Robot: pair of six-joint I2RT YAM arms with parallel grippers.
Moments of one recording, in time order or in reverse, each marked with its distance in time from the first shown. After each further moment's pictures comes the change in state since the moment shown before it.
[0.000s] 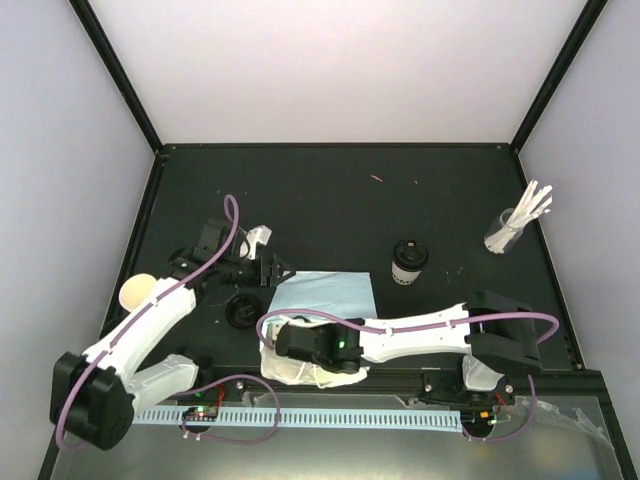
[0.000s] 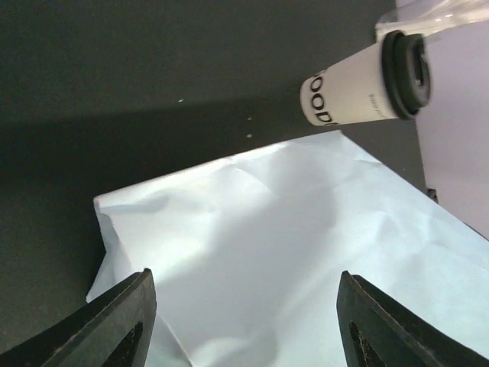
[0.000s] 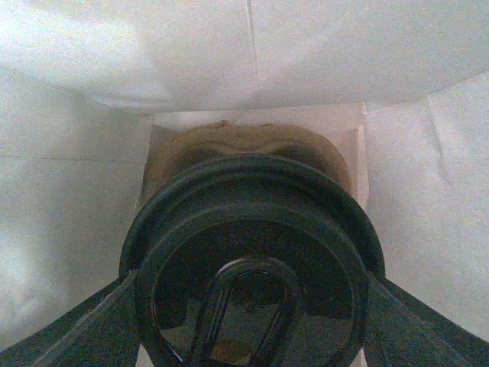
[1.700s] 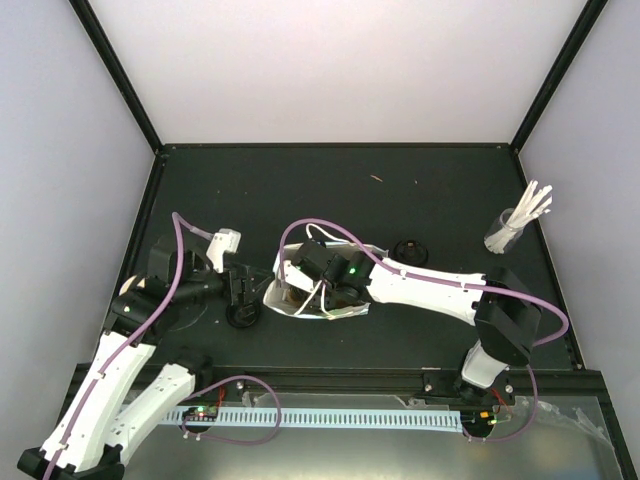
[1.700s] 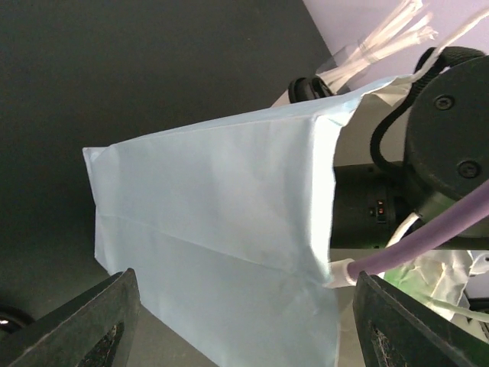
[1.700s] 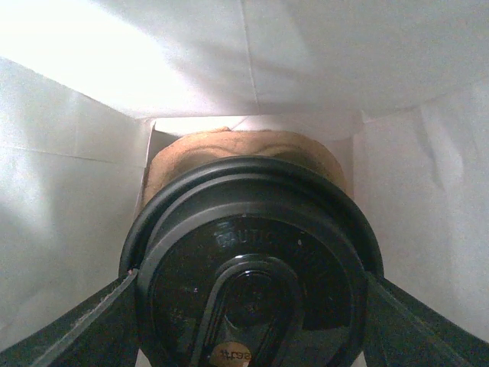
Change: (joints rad) left arm 0.000 -0.428 0.169 -0.347 -0.086 0.080; right arm -0.388 -0.002 0.186 -0.176 -0.544 -0.041
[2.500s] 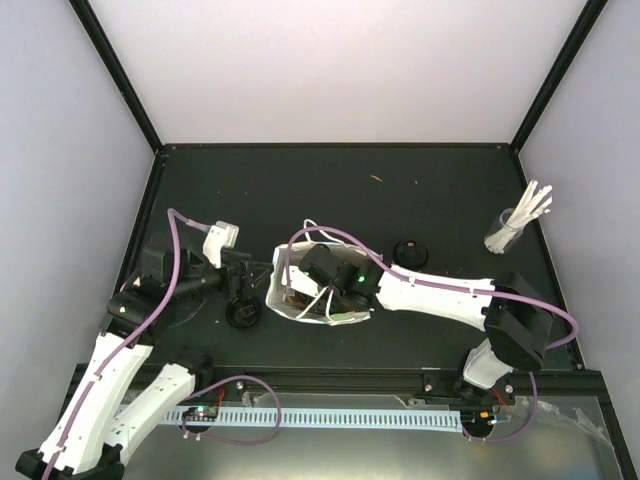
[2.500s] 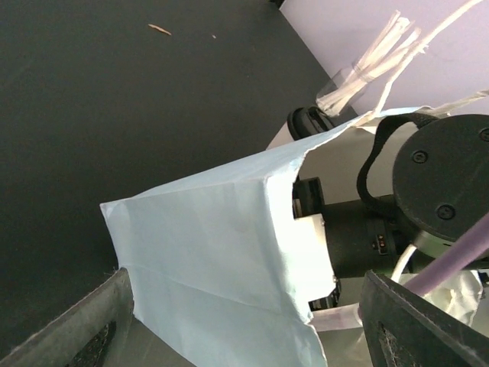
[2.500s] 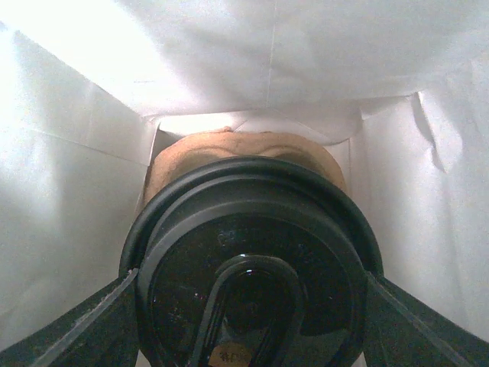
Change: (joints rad) left arm 0.000 -0.001 0.038 0.053 -0.026 0.096; right arm 0.006 -0.062 -0.108 0.113 0.000 -0.052
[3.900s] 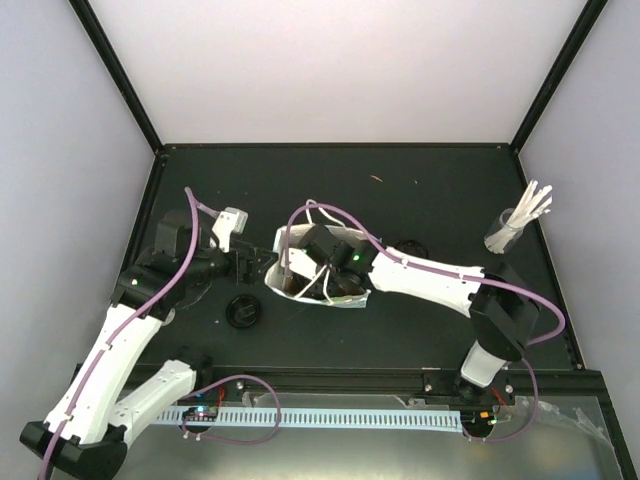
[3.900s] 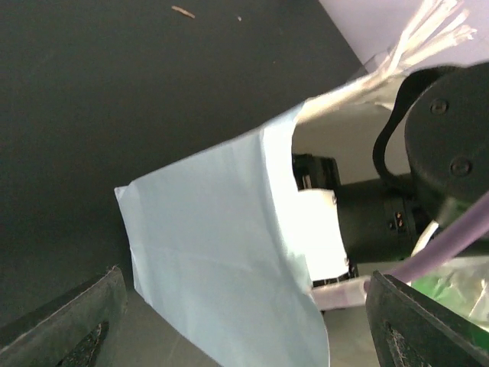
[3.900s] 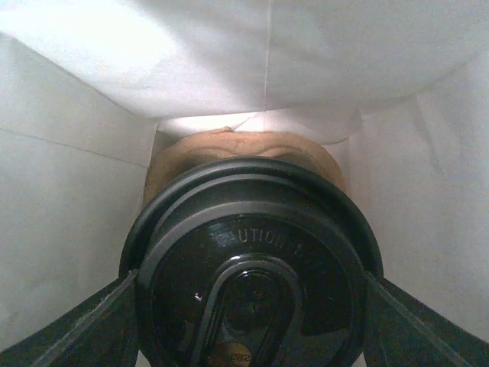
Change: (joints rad) left arm 0.013 0.146 0.070 -0.006 -0.037 0.061; right arm -0.071 0.071 0.097 -0.047 -0.064 0.001
